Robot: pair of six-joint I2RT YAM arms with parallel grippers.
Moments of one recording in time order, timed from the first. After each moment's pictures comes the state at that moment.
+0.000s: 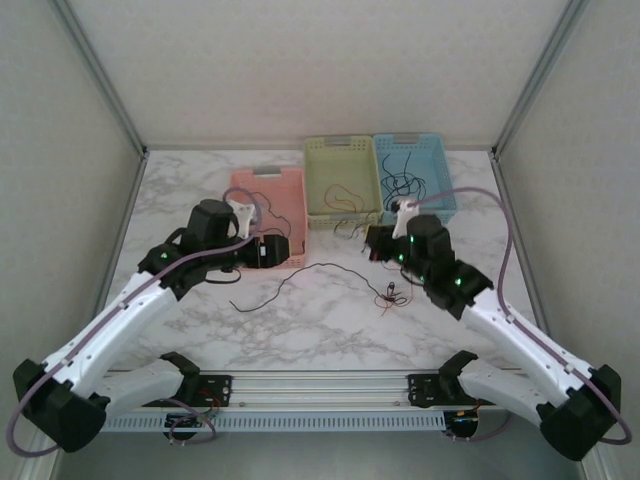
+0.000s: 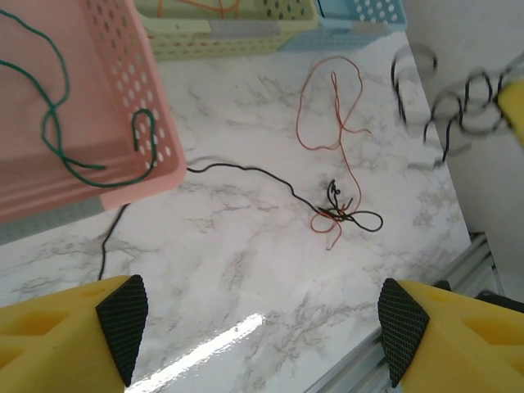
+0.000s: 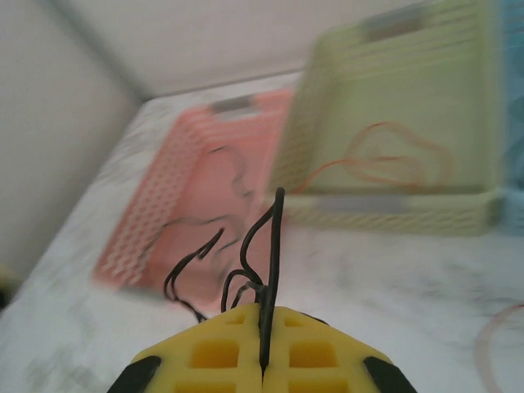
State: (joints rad) left arm -0.56 1.03 0.99 -0.63 0.29 -0.54; right arm 0.61 1.01 0.86 -0.27 0.05 0.49
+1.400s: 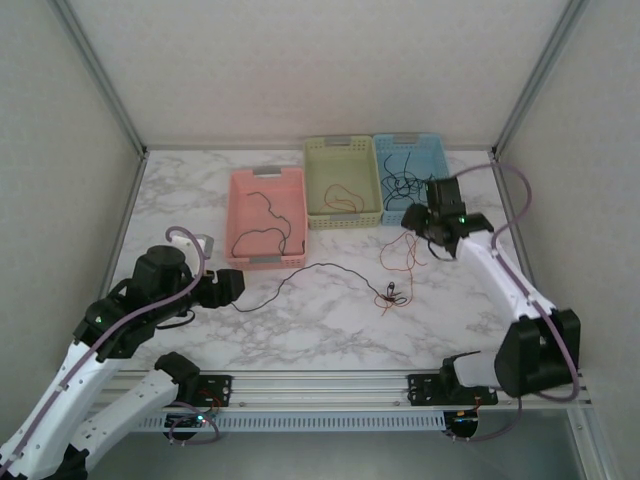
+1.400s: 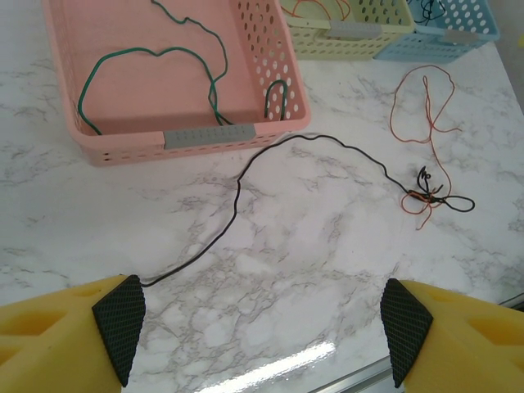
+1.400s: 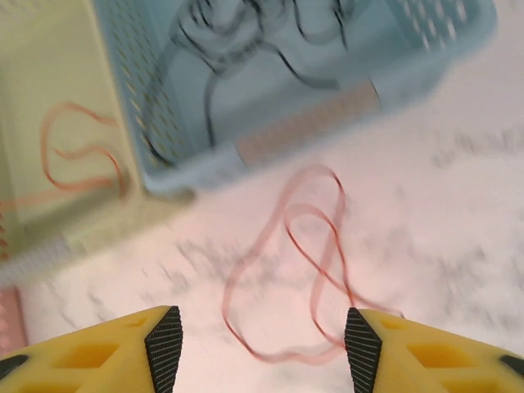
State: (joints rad) left arm -0.56 0.63 0.93 -0.98 0.04 -0.50; right arm 0.26 1.31 1.02 -0.64 0.09 0.59
